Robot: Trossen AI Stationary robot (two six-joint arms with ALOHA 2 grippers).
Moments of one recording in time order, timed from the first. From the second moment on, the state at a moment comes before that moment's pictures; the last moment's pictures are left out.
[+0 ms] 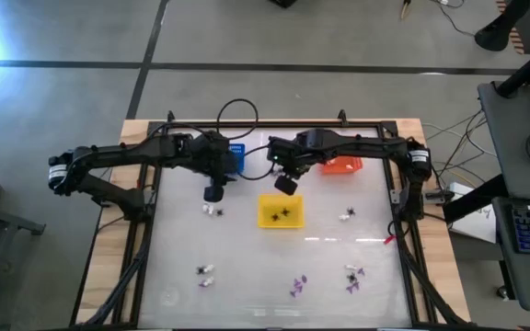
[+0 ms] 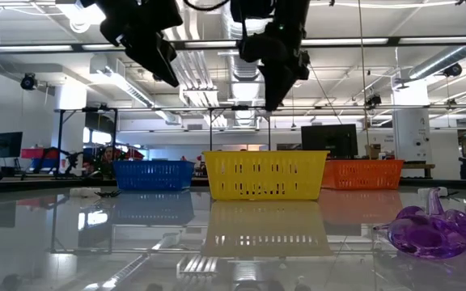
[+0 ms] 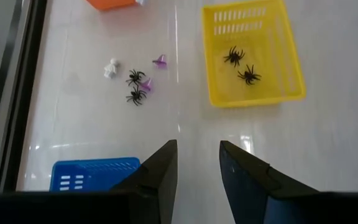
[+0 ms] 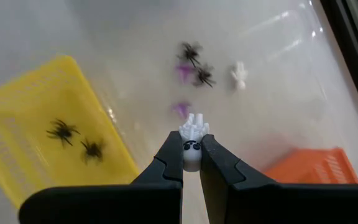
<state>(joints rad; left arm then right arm) 0.23 1.30 1.12 -0.72 0.06 0.31 -0.19 1.89 1.76 -1.17 0.16 0.28</state>
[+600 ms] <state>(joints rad) 0.23 1.29 1.12 -0.85 -0.06 0.31 -0.38 1.89 1.60 -1.23 0.16 0.22</state>
